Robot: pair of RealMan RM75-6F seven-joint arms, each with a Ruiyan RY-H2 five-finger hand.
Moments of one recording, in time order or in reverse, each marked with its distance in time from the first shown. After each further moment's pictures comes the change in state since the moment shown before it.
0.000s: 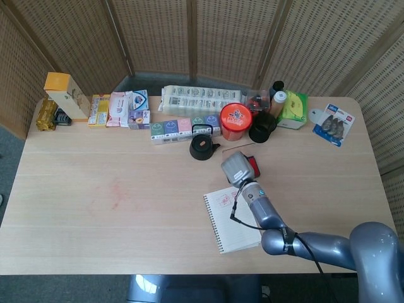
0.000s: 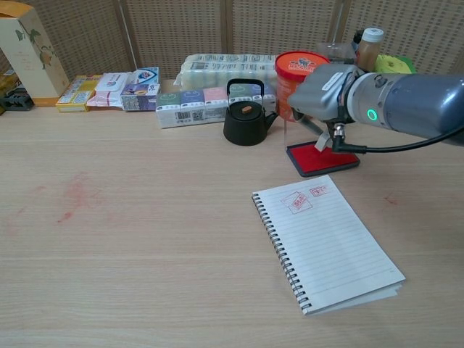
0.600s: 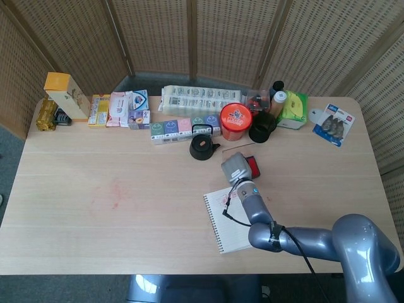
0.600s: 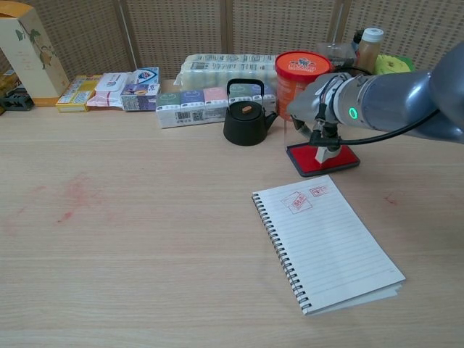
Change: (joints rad) left arm -0.010 0.005 -0.002 0.005 -0.014 -0.023 -0.013; right arm 0.125 -0.024 -0.016 0.001 0.327 0.024 -0.037
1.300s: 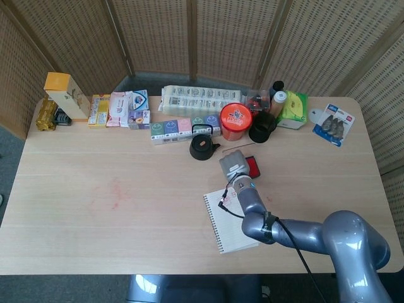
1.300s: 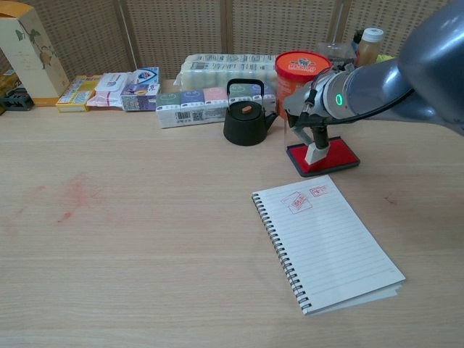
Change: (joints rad) left arm -0.015 -0.006 -0.006 -0.003 -0.031 -0.036 0.025; right arm 0.084 -0.011 -0.006 0.085 0.158 -0.075 0.105
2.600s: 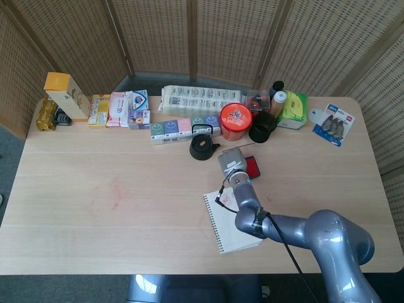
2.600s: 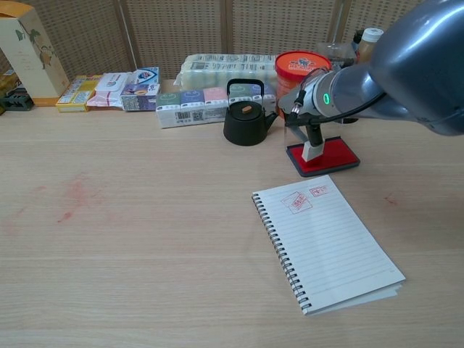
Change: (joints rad) left arm -0.002 -0.005 0.001 0.000 -0.007 -0.010 0.006; right arm 0.085 -0.050 -0.061 0.106 0.080 -0.023 0.038
